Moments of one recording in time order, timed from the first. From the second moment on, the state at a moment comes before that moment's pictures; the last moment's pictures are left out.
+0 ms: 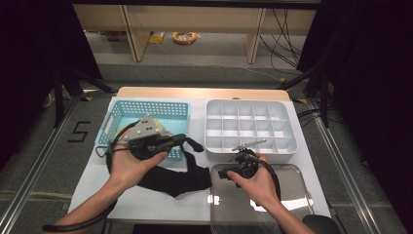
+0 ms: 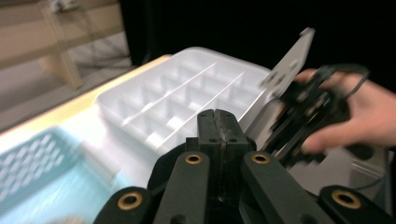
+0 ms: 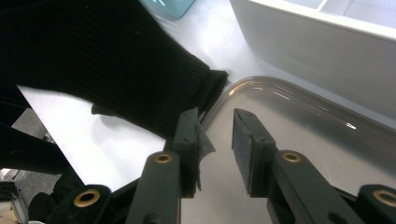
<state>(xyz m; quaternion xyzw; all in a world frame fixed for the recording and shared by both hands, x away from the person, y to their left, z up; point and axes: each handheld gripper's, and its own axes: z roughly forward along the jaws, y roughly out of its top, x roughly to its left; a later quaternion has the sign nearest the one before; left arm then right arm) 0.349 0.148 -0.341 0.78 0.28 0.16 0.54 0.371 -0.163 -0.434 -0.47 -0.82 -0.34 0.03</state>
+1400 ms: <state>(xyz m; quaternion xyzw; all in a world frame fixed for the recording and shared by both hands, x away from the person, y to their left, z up) 0.335 0.231 -0.445 0.79 0.43 0.11 0.43 0.379 -0.130 -0.444 -0.45 -0.83 -0.31 0.07</state>
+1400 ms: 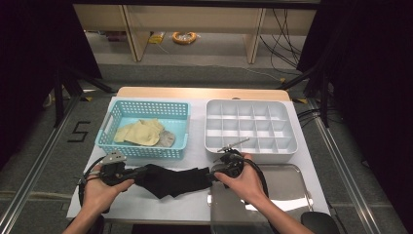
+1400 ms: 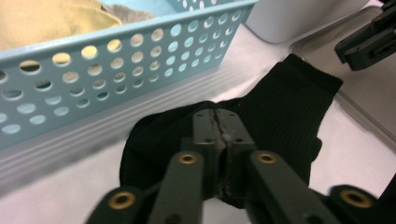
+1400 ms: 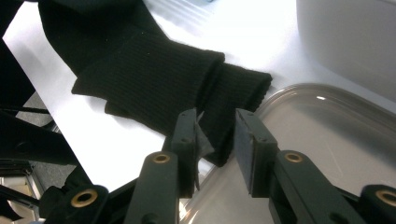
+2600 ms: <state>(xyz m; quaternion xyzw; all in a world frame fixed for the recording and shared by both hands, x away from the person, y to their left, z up) 0.354 0.177 -0.473 0.91 0.28 0.12 0.27 0.386 -0.084 -0.470 -0.43 -0.86 -0.27 0.07</state>
